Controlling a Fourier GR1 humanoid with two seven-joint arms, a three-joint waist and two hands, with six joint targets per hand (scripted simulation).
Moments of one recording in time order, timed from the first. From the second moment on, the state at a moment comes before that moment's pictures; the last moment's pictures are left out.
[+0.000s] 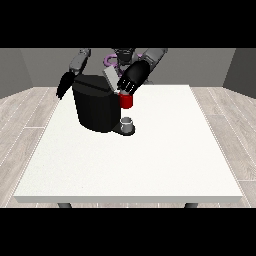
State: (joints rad) left arm -1.29 0.46 0.15 -0.64 -0.76 -0.41 -0.10; right arm -0.49 -0.08 -0.06 -1.26 0.16 -0.19 0.01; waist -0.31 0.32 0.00
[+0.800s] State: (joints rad) left arm -1.26 0.48 0.09 -0.64 -0.85 -0.32 -0.18; right arm -0.47 -0.09 -0.06 -1.28 0.16 -0.19 0.01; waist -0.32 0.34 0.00
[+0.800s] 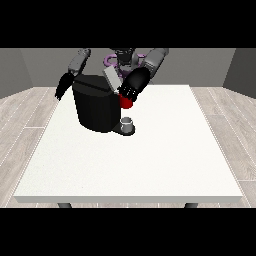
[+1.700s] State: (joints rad) left arm -1.30 0.52 0.11 -0.65 -0.87 -0.24 -0.27; right arm -0.52 -0.09 -0.05 -1.29 0.18 -0.20 0.03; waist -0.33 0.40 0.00
